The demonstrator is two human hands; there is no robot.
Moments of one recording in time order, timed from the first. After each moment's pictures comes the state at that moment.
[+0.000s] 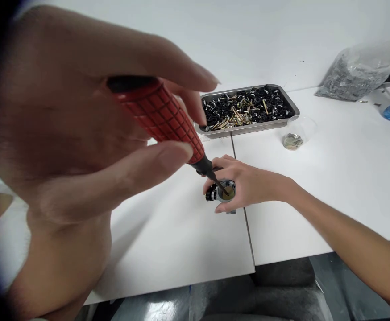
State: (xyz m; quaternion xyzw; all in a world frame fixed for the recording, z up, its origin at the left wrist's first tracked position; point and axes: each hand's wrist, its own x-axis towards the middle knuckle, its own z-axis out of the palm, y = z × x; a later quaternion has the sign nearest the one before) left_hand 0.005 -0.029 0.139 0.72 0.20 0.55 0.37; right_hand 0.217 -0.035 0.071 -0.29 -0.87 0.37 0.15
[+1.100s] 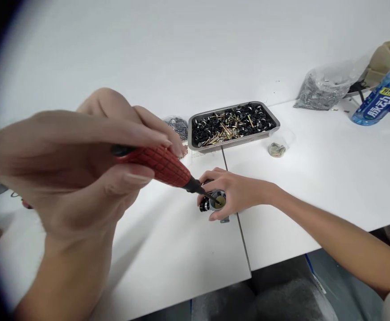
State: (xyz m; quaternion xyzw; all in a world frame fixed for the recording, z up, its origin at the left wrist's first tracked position) left_hand 0.037 -0.035 0.157 0.80 0.08 0.55 0.22; right_hand 0.217 -0.034 0.067 -0.27 -0.85 0.42 0.17
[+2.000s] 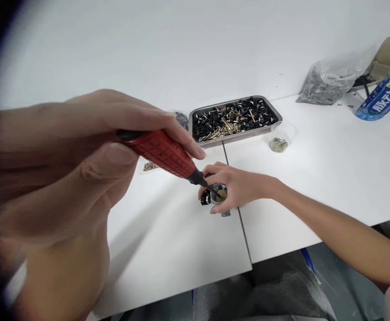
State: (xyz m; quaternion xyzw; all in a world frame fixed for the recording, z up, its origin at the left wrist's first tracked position) left_hand 0.034 -0.044 0.171 0.82 0.08 0.49 0.28; right_hand 0.217 -0.031 0.066 -0.25 -0.87 0.40 0.17
